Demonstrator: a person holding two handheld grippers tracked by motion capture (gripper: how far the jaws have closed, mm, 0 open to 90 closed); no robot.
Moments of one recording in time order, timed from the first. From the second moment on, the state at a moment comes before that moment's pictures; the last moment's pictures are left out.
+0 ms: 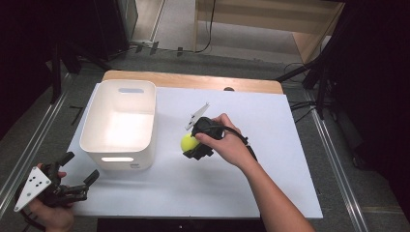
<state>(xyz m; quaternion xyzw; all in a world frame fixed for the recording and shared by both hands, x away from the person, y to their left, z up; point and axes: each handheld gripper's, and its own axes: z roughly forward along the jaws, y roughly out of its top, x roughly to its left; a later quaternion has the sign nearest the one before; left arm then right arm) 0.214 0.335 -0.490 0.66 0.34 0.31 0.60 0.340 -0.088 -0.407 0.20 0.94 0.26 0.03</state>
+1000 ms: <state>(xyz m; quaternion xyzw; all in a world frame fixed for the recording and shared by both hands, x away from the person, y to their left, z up) 0.214 0.335 -0.490 0.66 0.34 0.30 0.60 0.349 -0.068 -0.378 0.18 0.95 0.26 0.03</state>
